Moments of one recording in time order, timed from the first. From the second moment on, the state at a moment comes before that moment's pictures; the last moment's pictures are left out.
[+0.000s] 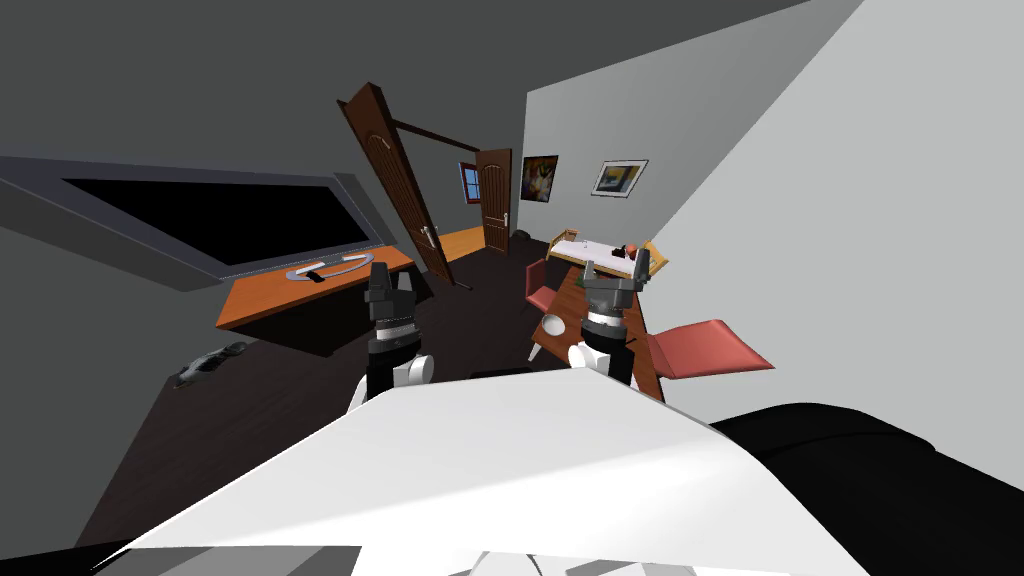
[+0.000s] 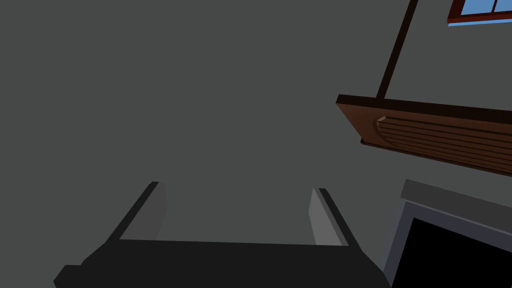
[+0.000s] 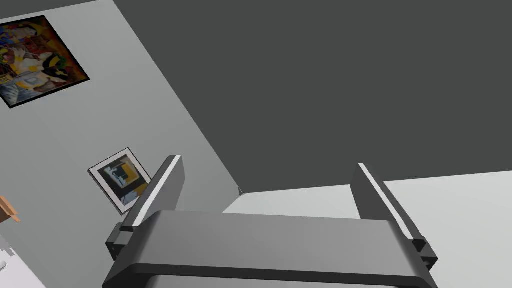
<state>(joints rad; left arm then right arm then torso) 0.46 -0.04 0.00 -2.21 -0.09 -0.56 -0.07 0.50 -0.02 0.01 -2.38 -0.12 -0.53 -0.13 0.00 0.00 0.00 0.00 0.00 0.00</state>
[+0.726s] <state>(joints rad) 0.46 -0.04 0.00 -2.21 -0.09 -0.56 -0.07 0.49 -0.19 0.05 -2.23 -0.02 -0.50 -0.01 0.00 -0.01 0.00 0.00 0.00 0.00</state>
